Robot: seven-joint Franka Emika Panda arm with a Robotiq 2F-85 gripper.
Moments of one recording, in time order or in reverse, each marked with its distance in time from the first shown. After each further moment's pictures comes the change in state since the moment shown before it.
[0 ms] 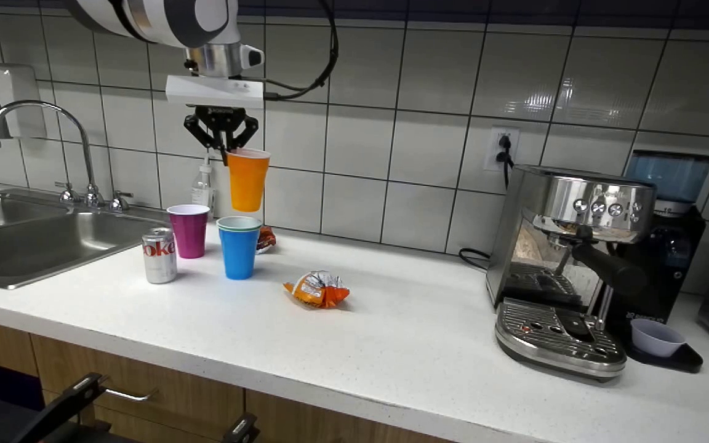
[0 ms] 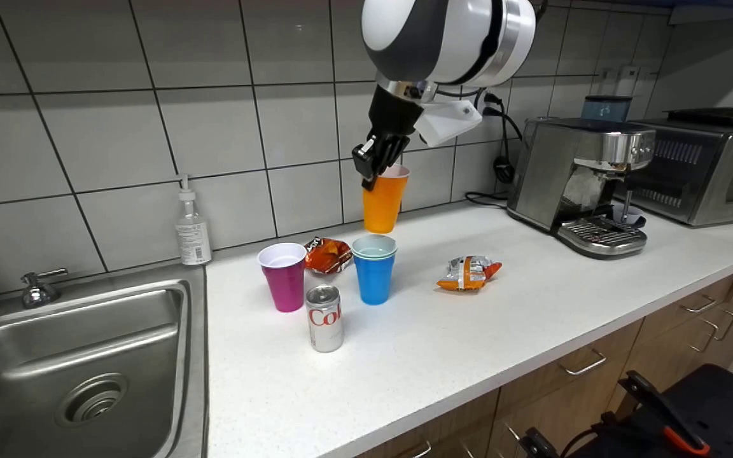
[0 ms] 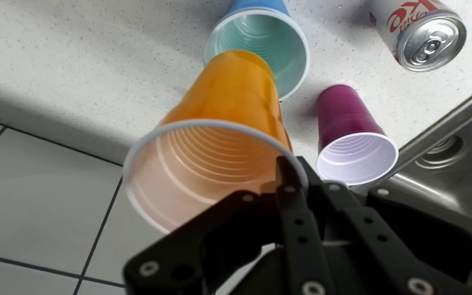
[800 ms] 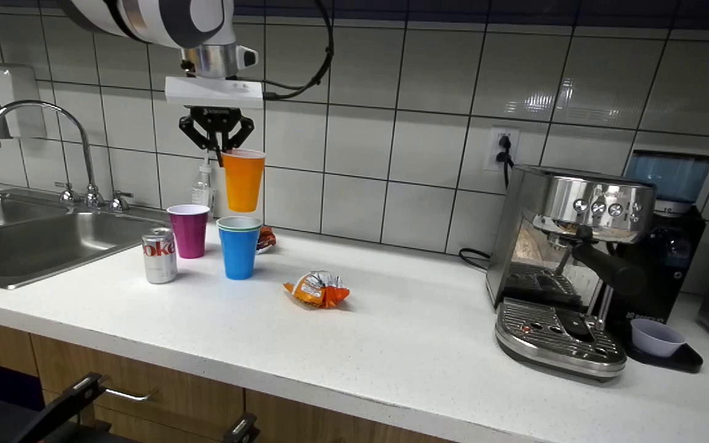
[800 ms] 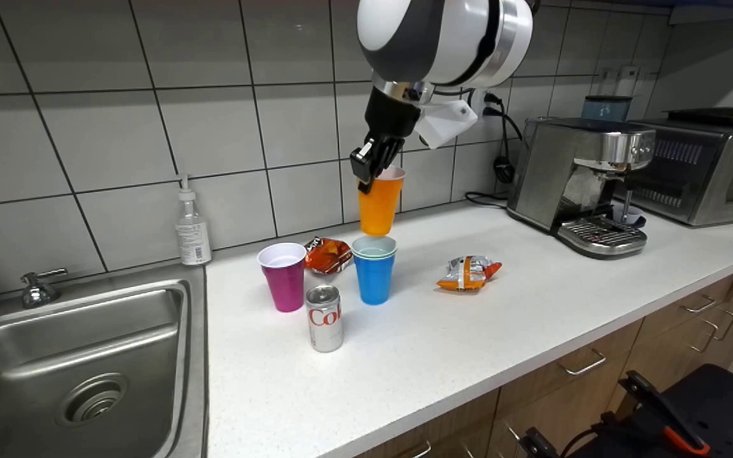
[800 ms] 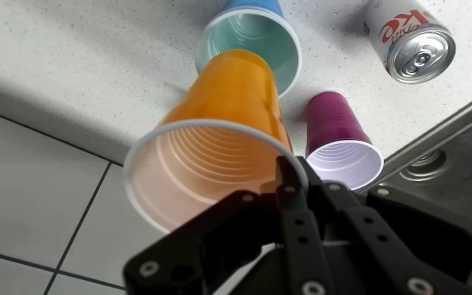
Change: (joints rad) arm 0.014 0.001 0.000 -0.003 0.007 -0.005 -0.066
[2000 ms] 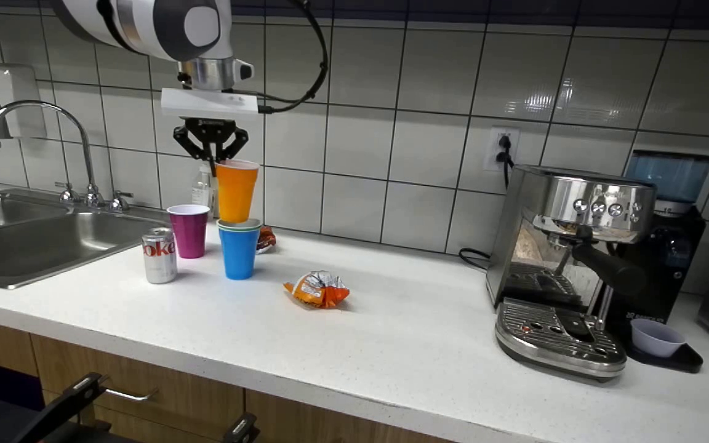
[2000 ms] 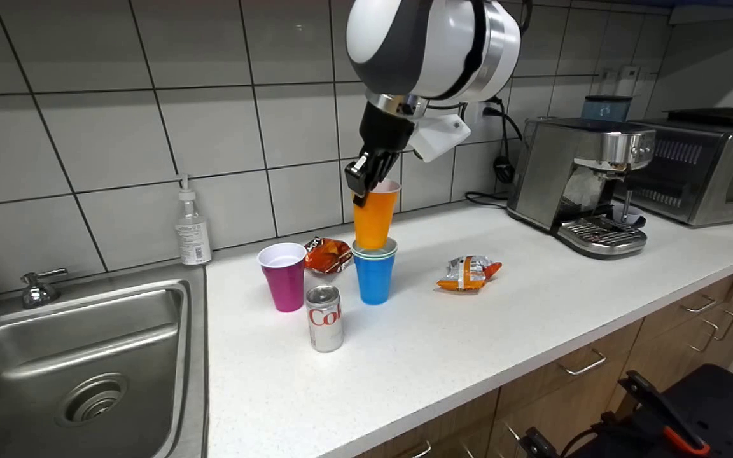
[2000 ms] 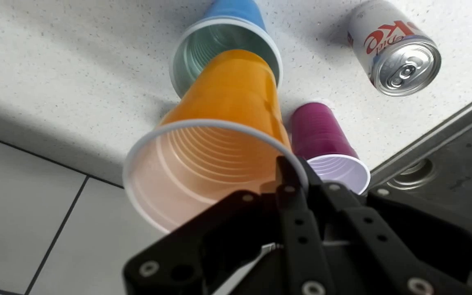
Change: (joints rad) arm 0.023 0.043 -0.002 0.007 0.059 0.002 -0.042
